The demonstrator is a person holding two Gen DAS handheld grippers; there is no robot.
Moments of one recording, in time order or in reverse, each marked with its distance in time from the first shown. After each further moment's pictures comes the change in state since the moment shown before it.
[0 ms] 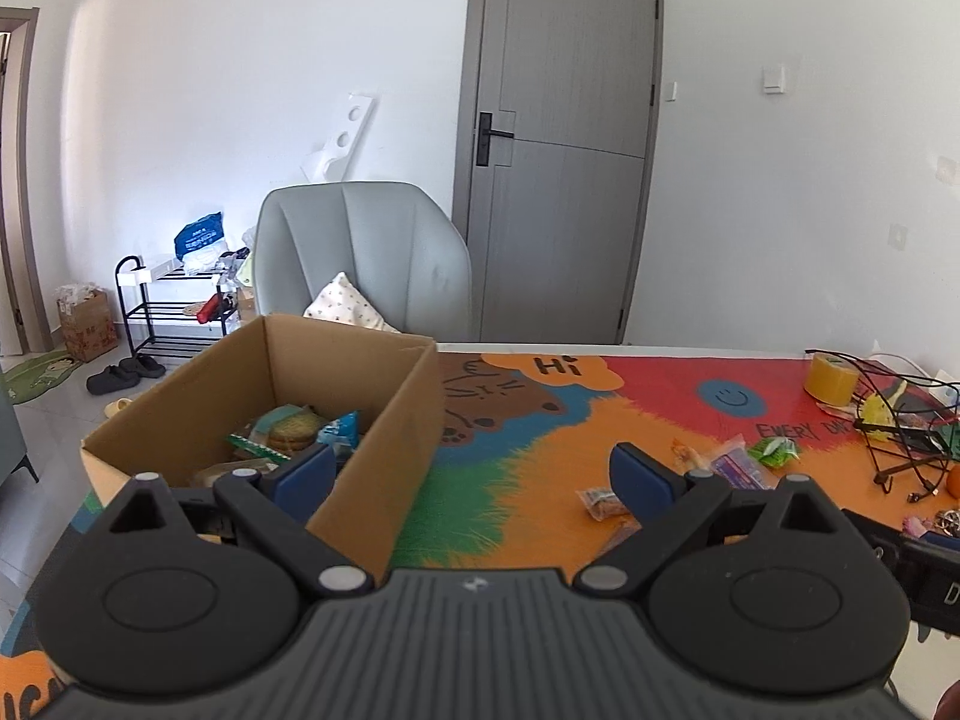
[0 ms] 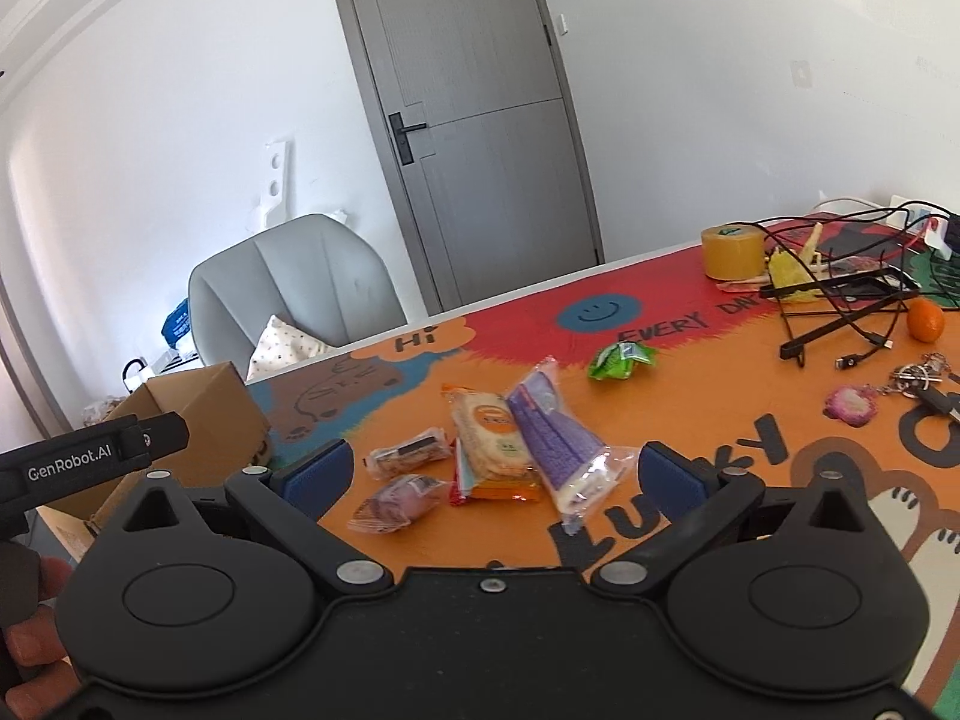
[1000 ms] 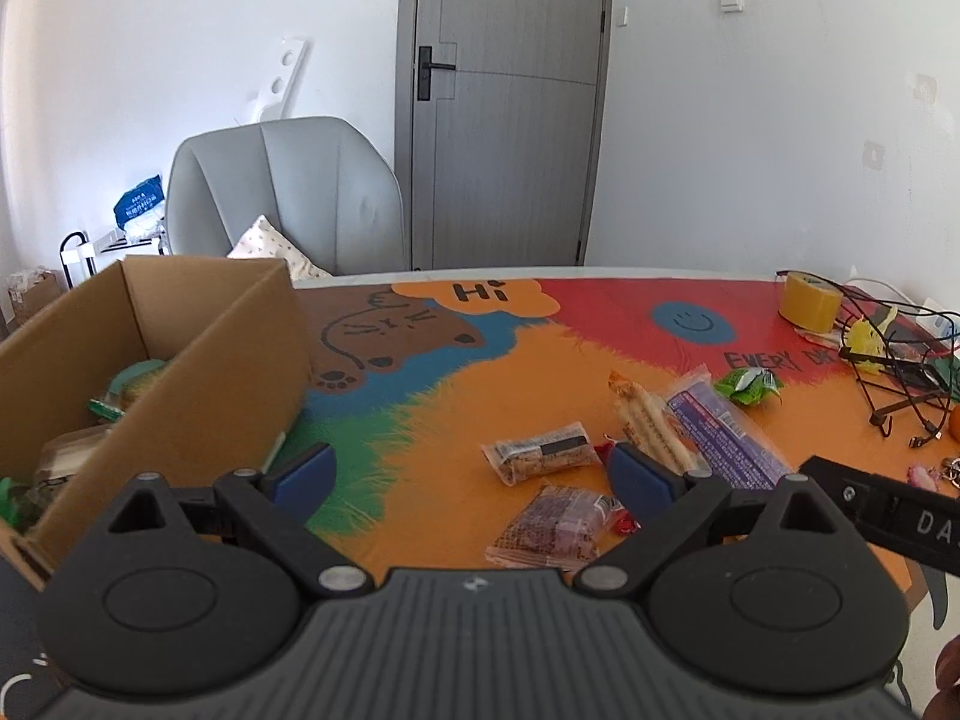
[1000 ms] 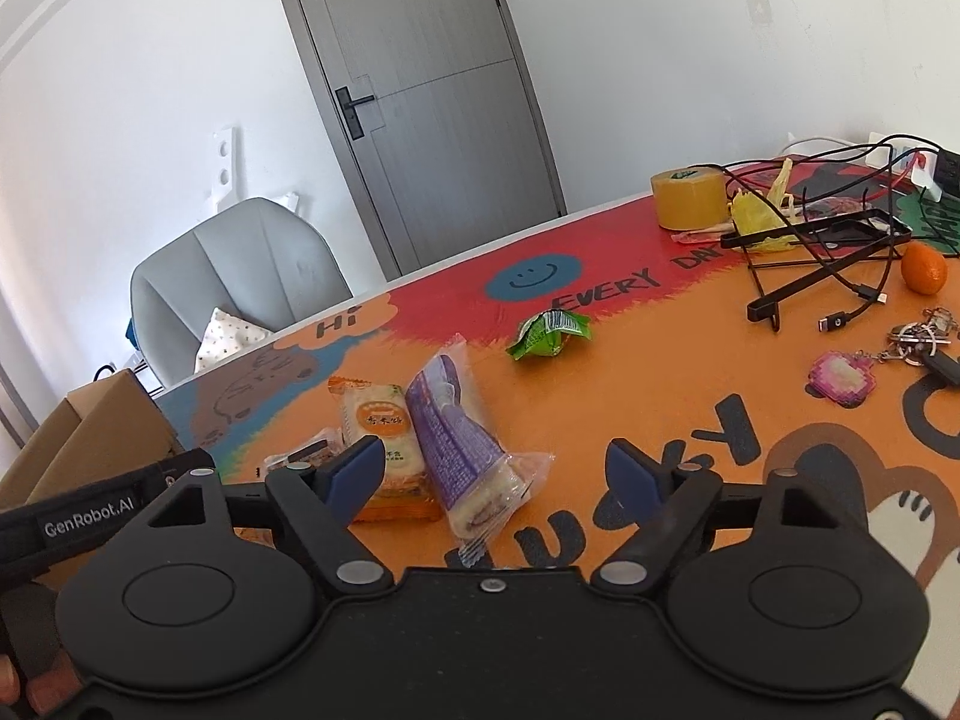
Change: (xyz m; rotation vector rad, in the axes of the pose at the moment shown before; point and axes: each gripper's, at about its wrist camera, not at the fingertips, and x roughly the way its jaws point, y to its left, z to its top) left arm 0.077 -0.058 -0.021 0.062 0.133 -0.067; right arm 0.060 -0.051 0.001 0.070 0.074 -0.040
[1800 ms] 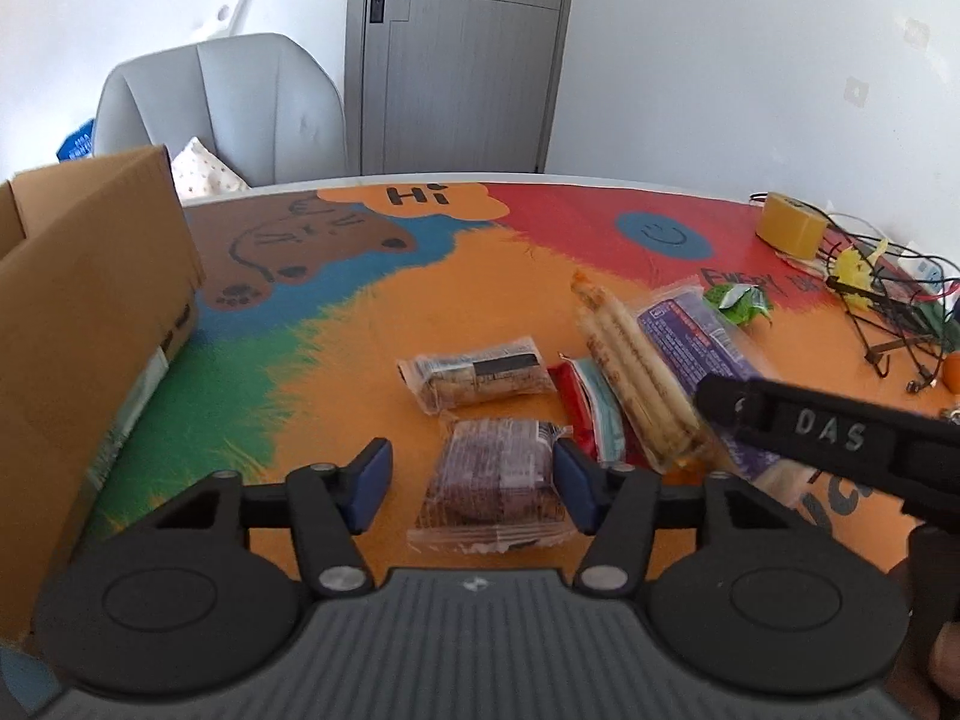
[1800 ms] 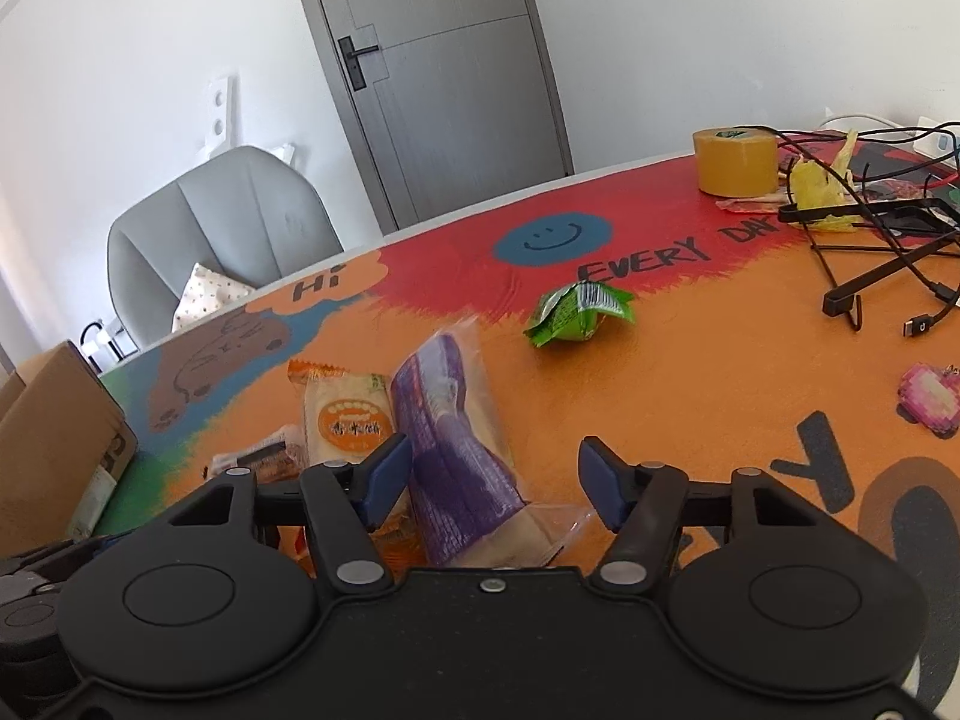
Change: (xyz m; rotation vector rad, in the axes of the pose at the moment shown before) left arm 0.050 -0.015 -0.016 0.005 0.145 -0.094; right arm 0.066 0.011 0.005 -0.053 0.090 -0.012
